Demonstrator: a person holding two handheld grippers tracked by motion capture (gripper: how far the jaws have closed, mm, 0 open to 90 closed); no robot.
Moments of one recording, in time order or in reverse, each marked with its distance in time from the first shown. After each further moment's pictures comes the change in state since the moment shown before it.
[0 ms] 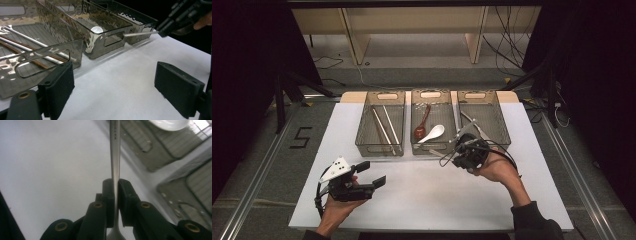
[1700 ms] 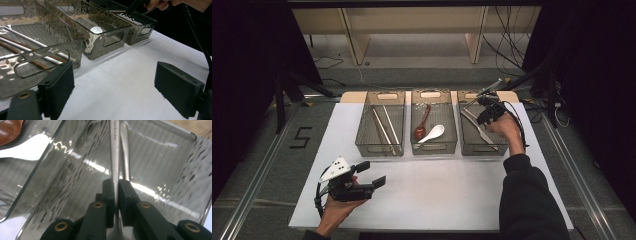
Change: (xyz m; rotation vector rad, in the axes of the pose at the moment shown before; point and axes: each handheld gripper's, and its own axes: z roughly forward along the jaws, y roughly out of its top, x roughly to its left) left arm 0.000 0.000 -0.001 -0.002 -0.003 -0.002; right arm -0.163 0.018 0.023 0.017 -0.205 0.432
